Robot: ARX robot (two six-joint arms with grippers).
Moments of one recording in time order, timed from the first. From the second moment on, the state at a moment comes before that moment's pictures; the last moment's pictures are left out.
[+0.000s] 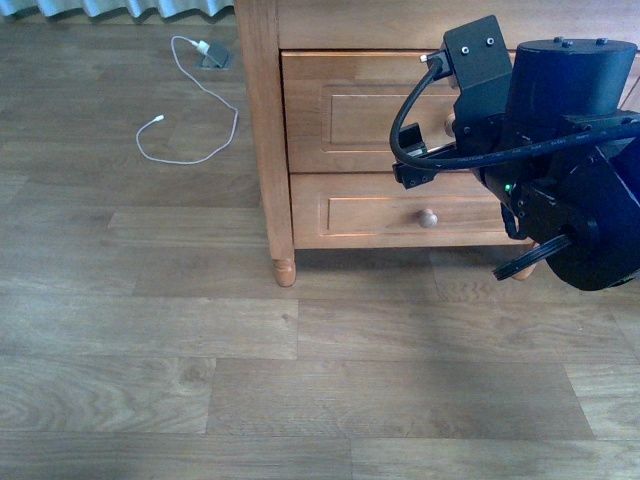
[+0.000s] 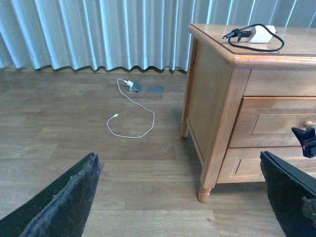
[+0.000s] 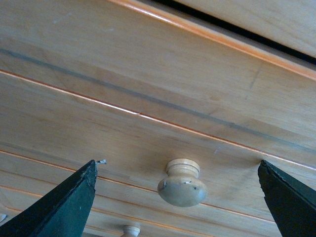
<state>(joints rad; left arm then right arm) 0.00 0.00 0.01 0.00 0.00 0.00 0.27 2.40 1.11 1.06 0.17 -0.27</state>
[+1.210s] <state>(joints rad) 0.00 0.00 0.01 0.00 0.00 0.00 0.24 2.30 1.01 0.90 0.10 -0.19</state>
